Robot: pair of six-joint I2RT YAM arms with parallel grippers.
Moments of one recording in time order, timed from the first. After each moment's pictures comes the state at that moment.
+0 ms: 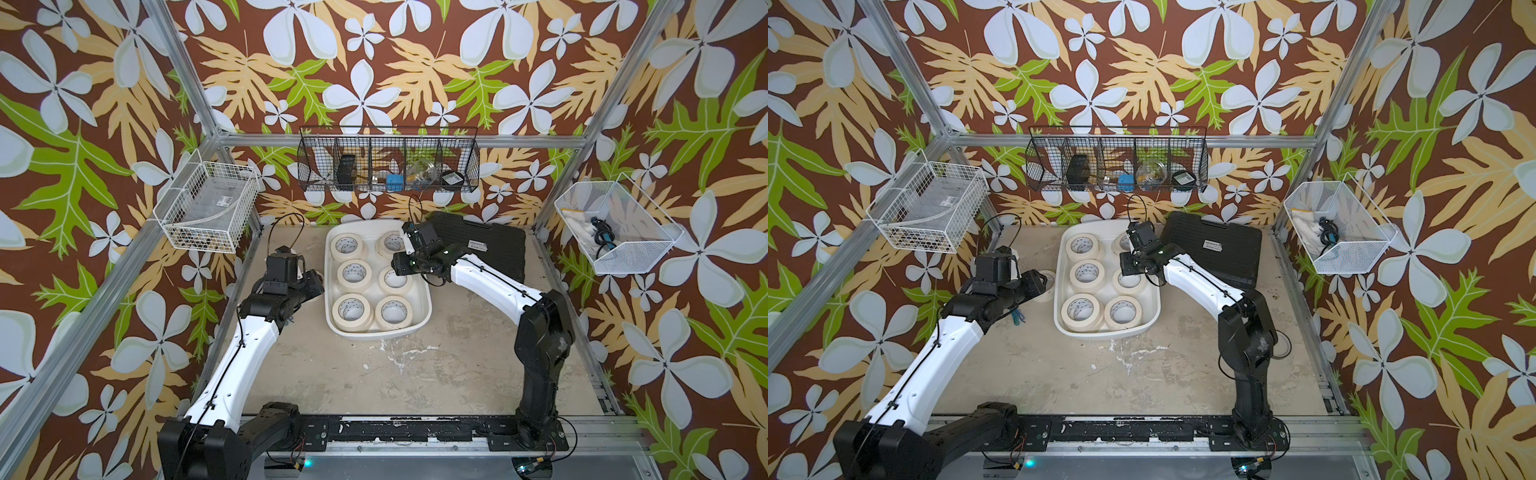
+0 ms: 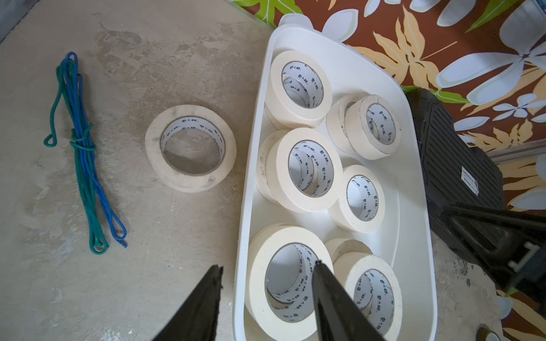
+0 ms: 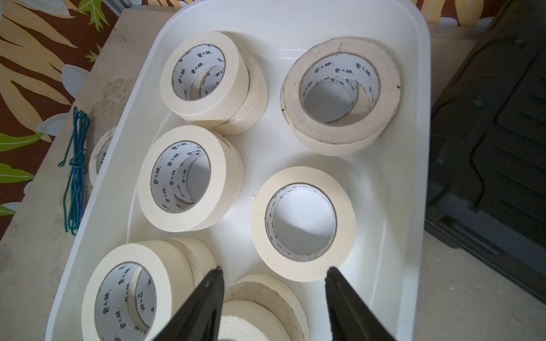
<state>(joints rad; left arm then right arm) -0.11 1.11 0.99 -0.60 0.06 -0.53 0.62 1.98 1.73 -0.56 -0.01 0.34</state>
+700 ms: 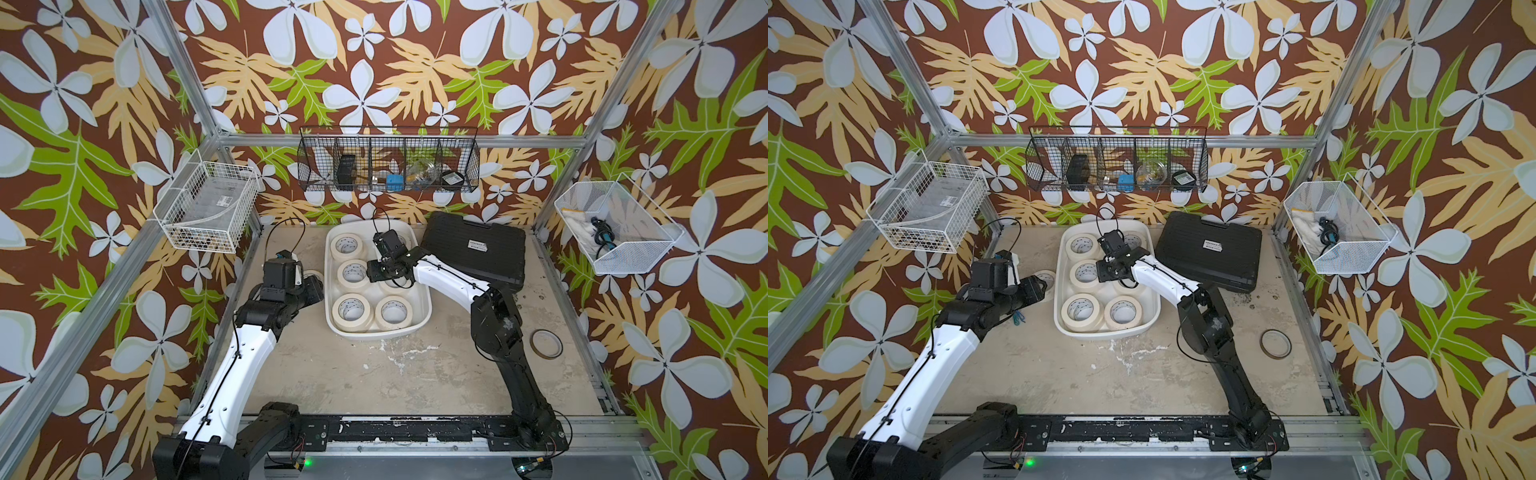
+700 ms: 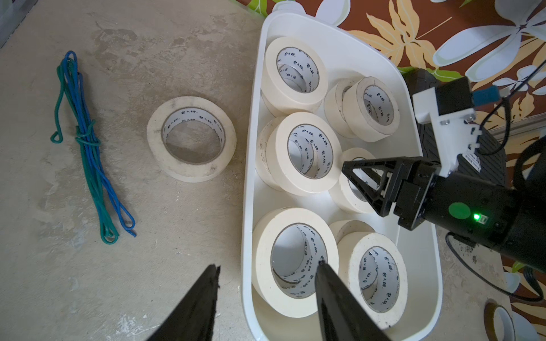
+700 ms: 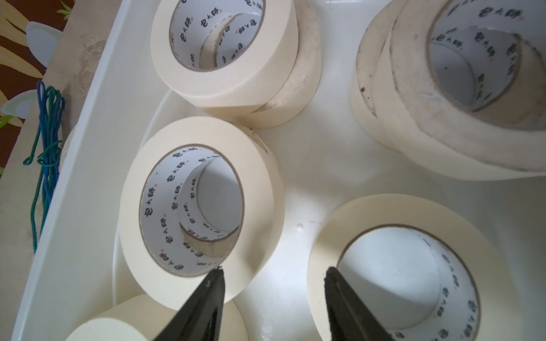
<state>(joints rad) -0.11 1.06 0.97 -0.64 0.08 -0.48 0.70 2.32 2.04 -0.60 -0.01 0.40</state>
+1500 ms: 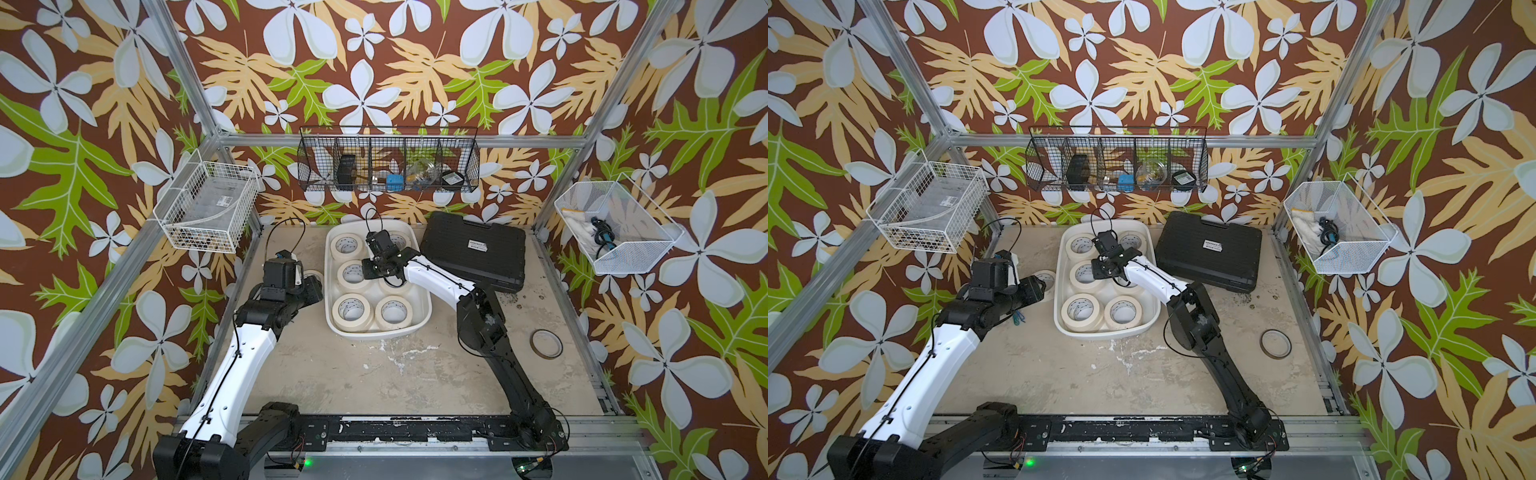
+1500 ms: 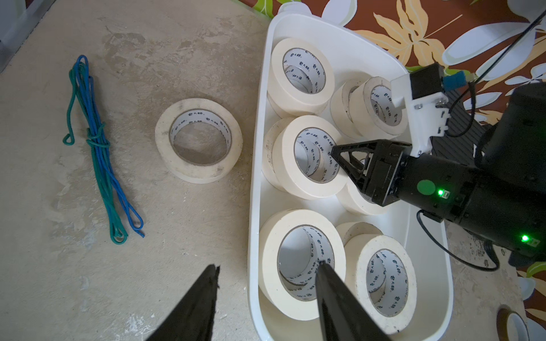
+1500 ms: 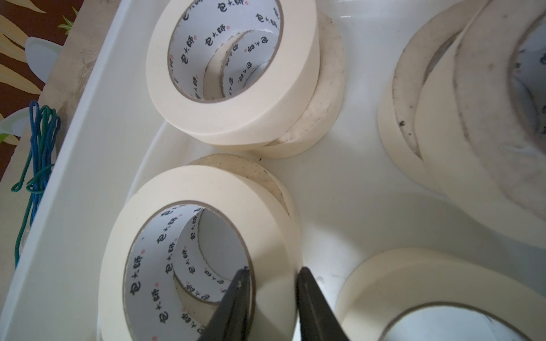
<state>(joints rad) -0.11 1.07 0.97 -0.64 0.06 -0.46 0.71 2.46 2.20 -0.59 -0.01 0.40</state>
